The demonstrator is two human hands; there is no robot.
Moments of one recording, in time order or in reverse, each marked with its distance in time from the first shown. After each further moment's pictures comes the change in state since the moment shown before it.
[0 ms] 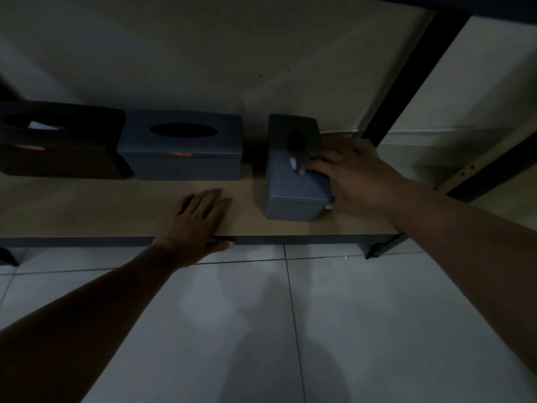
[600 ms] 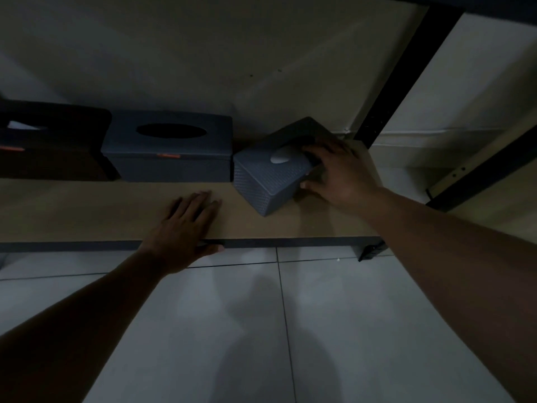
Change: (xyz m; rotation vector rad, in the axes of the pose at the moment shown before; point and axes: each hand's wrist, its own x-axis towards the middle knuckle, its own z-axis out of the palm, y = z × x) left_hand -0.002 0.002 0.005 -0.071 0.030 -0.004; right_hand 0.025 0.008 0.036 0.348 0.309 0.243
